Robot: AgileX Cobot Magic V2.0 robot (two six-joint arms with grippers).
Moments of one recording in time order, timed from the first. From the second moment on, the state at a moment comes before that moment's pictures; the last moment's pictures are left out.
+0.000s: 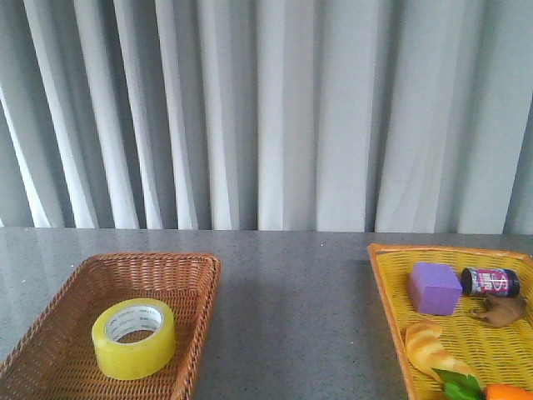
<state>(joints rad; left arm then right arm) -0.03 -0.01 0.02 0.08 0.18 -0.19 -0.05 -0.01 0.03 -0.07 0.12 0.11</state>
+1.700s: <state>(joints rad) -0.03 -0.01 0.02 0.08 0.18 -0.19 -0.05 -0.01 0.03 -0.12 0.14 0.08</state>
